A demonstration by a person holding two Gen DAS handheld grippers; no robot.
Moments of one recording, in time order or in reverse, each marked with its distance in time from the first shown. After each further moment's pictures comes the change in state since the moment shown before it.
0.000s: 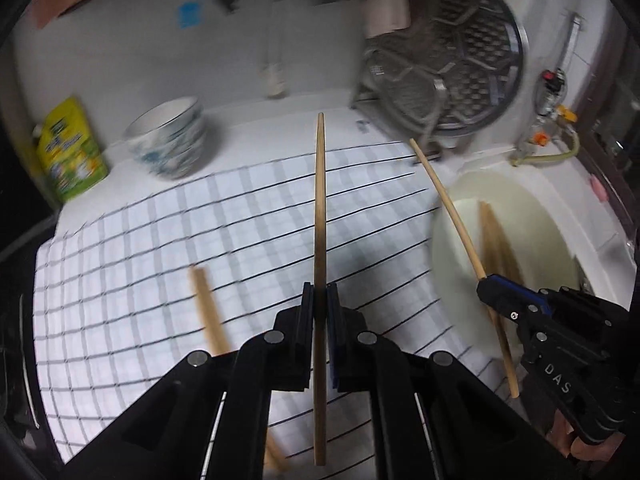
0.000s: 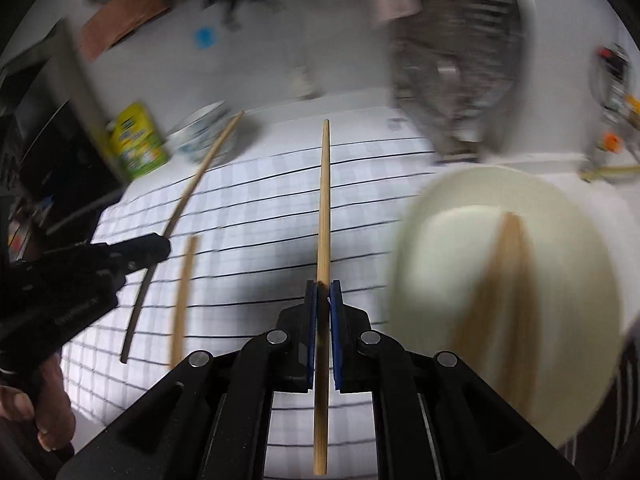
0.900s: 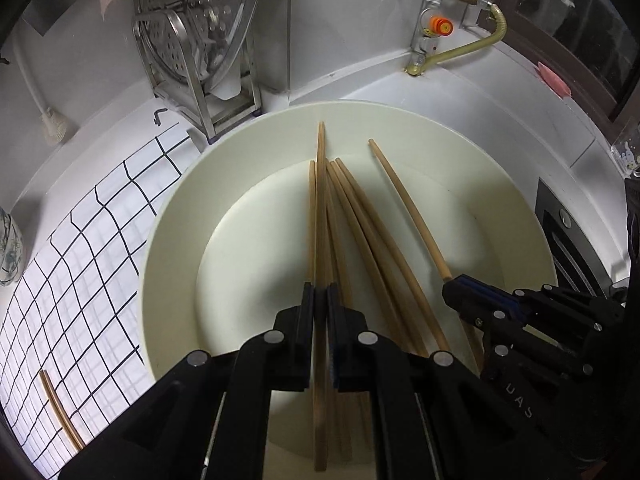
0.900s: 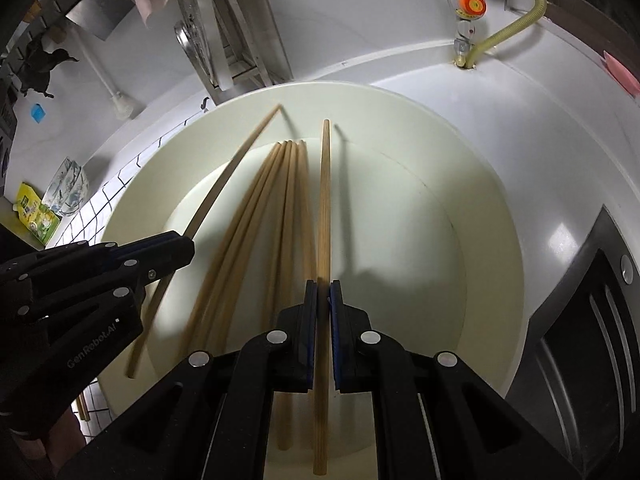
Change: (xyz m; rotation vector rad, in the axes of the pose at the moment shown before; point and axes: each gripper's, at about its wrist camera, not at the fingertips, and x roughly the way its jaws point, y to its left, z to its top) left arm 0.131 -0.214 0.024 0.311 0.176 -0.131; right arm 0.024 -0.197 -0.040 0.313 0.093 -0.137
